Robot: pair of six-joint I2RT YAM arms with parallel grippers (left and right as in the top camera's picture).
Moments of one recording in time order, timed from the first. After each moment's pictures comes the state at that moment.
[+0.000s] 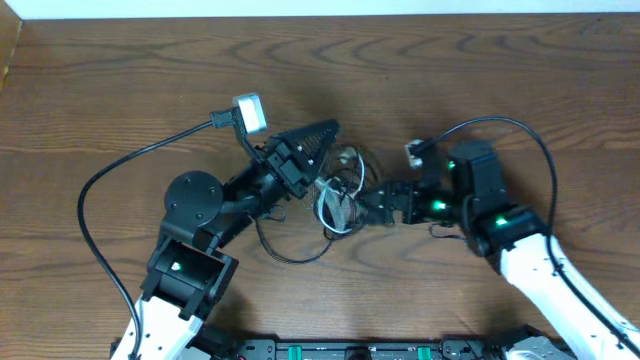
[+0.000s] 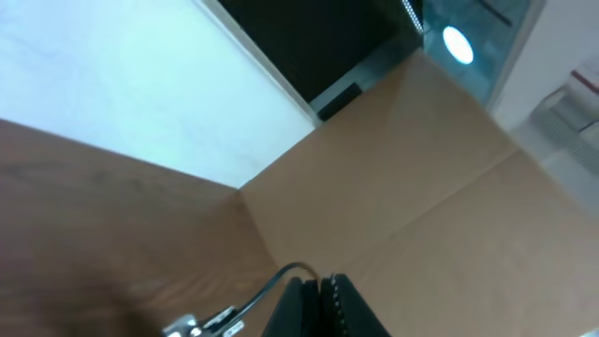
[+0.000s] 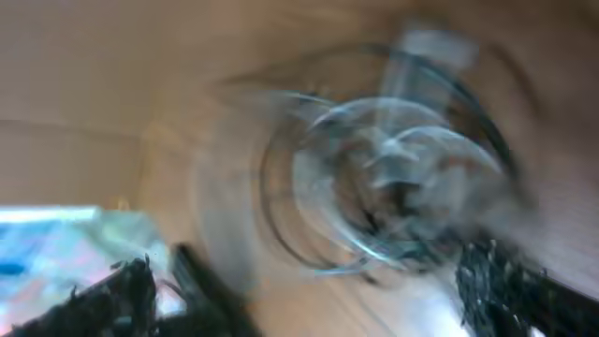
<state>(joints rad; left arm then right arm) -0.45 0.92 0.81 0.21 0.41 -1.05 0.40 1.25 0.68 -0.14 -0.70 0.61</state>
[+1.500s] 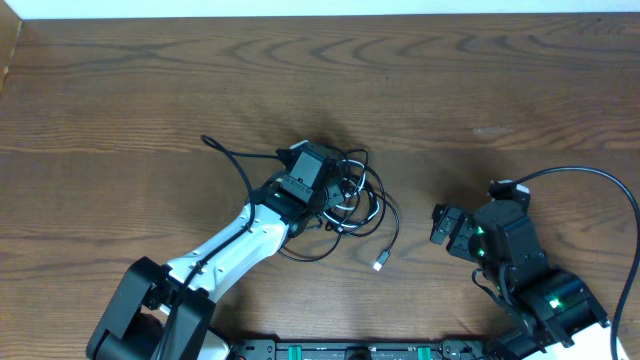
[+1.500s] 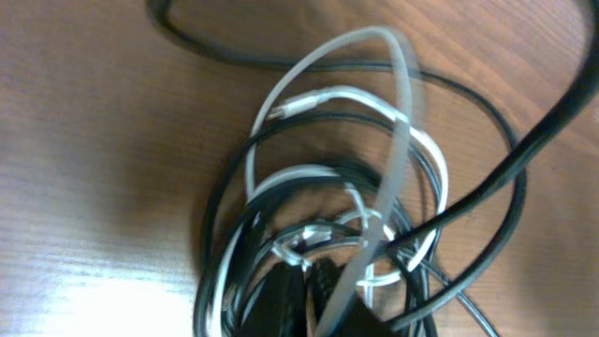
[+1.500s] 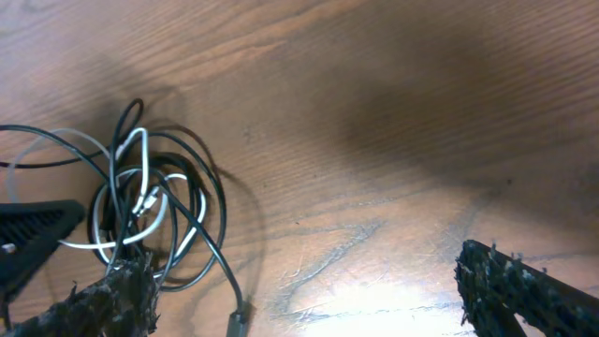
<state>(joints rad) -0.58 1.56 0.81 -0.23 -0.01 -0.97 0.46 0.77 0.65 -0.75 0.18 0.76</state>
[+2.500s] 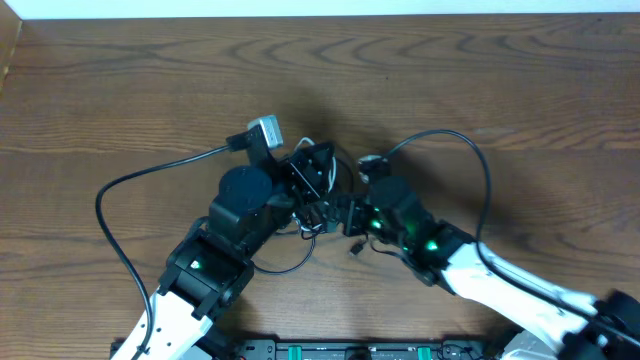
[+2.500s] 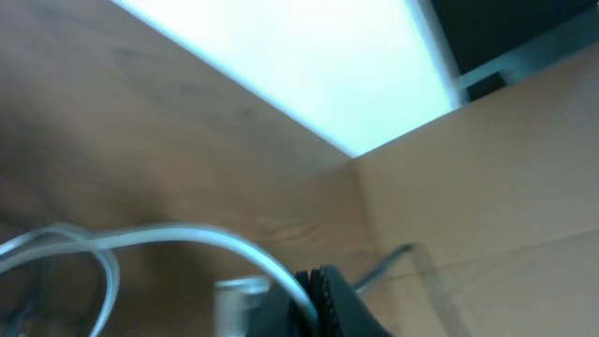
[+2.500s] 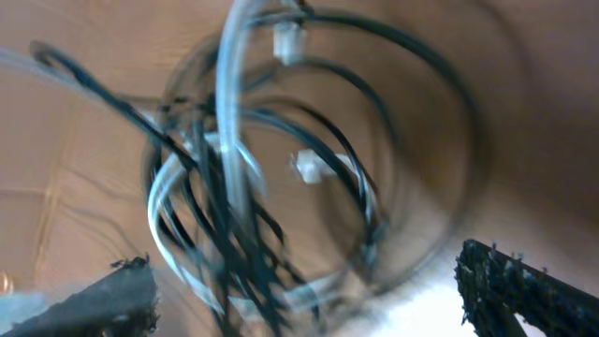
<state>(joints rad) -0.58 0.95 0.81 -0.11 0.09 -1.04 0.78 1.43 0.64 0.19 -0.13 0.81</state>
